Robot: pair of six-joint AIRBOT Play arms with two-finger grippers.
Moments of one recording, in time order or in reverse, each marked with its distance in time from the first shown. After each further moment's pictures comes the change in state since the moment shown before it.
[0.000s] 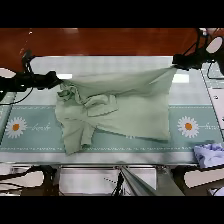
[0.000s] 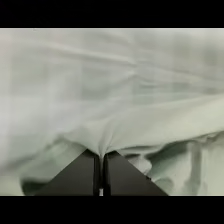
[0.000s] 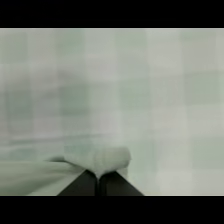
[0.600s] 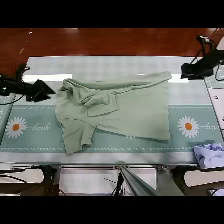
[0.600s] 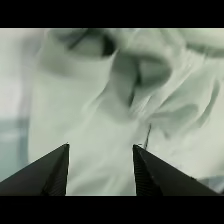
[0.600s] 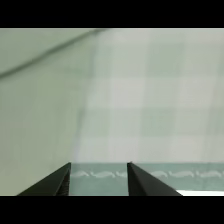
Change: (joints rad) left arm 0.222 -0.059 0.087 0.154 -0.491 -0.127; right arm -0.071 0.069 0.026 -0.124 0.389 -0.111
